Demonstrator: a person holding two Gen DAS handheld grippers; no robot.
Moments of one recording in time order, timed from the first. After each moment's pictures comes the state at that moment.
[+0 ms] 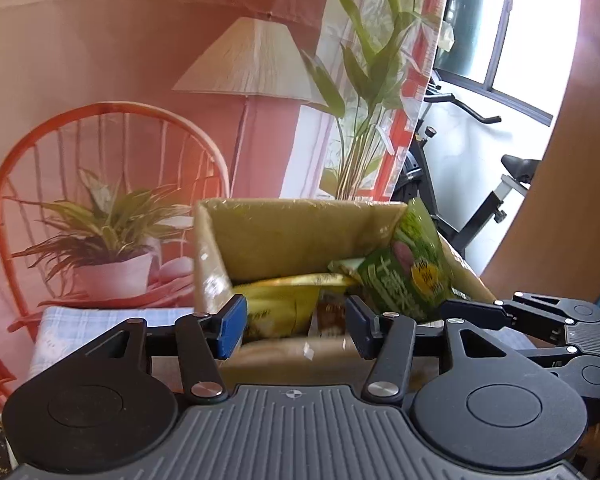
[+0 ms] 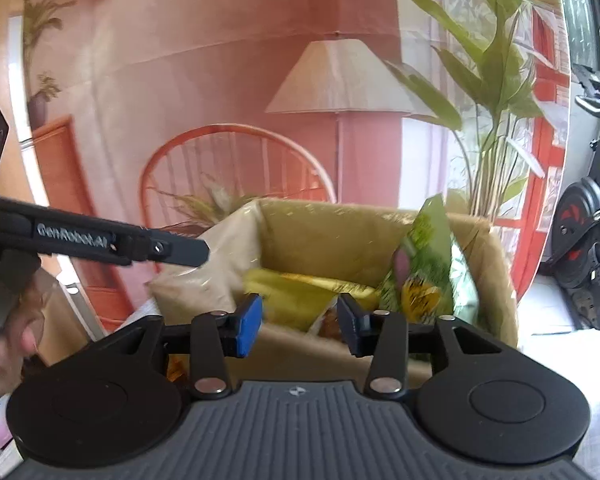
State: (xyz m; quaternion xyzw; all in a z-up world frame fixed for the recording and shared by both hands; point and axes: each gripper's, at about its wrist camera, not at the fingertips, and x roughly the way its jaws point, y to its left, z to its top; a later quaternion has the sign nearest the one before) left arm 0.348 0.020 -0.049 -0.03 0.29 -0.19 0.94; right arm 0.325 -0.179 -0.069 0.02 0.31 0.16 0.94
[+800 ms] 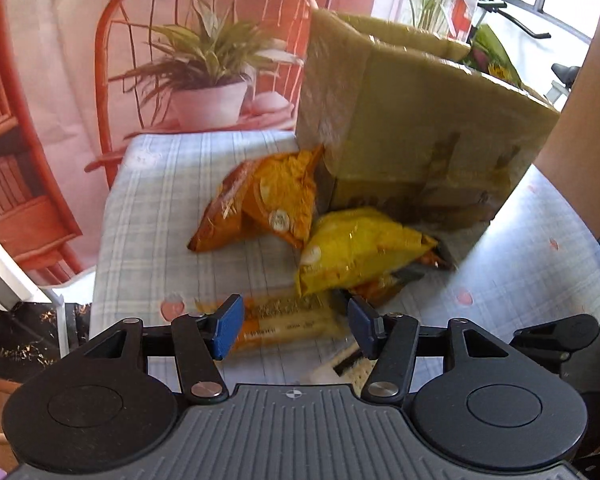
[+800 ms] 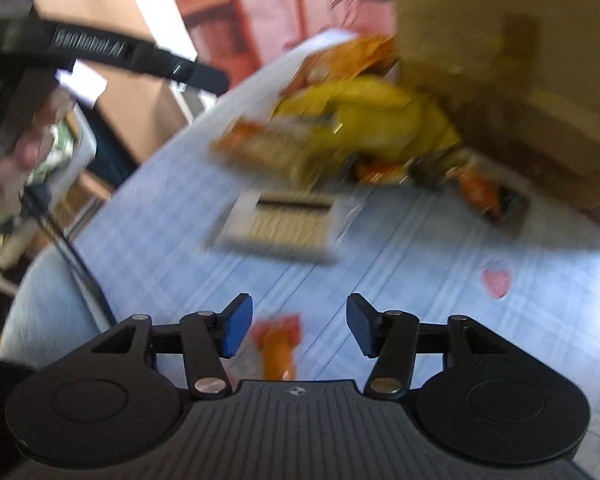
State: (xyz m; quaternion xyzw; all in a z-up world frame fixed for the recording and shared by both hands) left arm 0.249 0.112 -0.168 0.00 0.42 -0.12 0.90; right arm 0.194 -0.068 -0.207 -0.03 0.54 0.32 0.78
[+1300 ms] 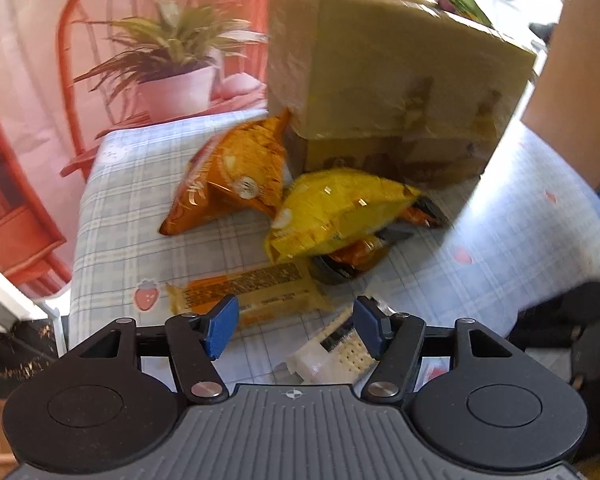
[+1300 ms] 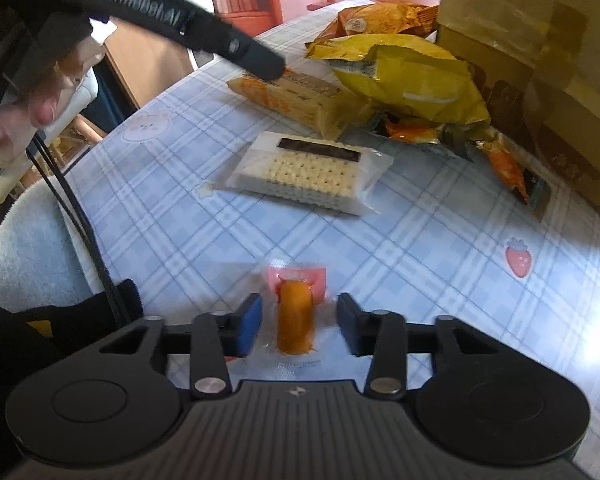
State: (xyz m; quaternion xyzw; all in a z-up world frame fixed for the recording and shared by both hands) left arm 0.237 0.090 -0.192 0.06 0.42 -0.15 0.89; right arm 0.171 -0.055 -0.225 -0.10 0.54 0.33 0.77
